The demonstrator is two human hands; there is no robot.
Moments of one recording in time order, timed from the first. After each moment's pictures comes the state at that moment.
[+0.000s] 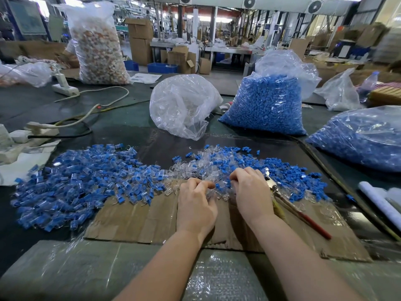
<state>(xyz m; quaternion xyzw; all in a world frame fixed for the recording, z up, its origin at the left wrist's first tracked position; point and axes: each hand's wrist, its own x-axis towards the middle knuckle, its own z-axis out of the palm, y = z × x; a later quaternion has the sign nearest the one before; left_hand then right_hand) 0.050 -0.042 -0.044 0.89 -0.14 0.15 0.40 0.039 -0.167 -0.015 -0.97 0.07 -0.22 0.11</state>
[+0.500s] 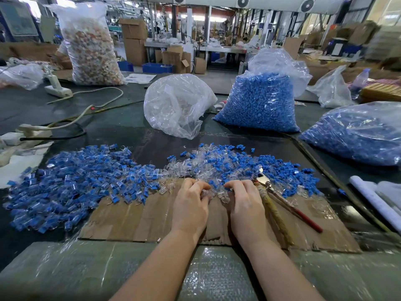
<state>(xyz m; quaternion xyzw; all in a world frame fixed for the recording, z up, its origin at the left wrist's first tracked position) 0.047 -0.044 -0.041 0.88 -0.15 0.15 0.43 0.004 -0.156 -0.041 -0.93 0.07 -0.29 0.23</state>
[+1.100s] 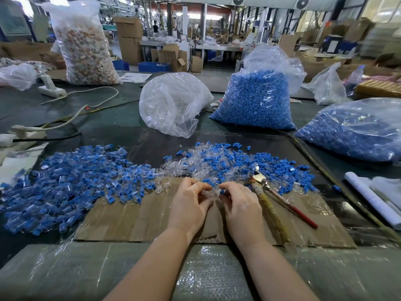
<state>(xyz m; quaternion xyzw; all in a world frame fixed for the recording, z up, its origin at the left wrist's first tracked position) 0.048 -0.044 -0.039 0.86 -0.19 0.09 0.47 -0.002 -0.157 -0.043 -0.92 0.05 -0.29 0.25</state>
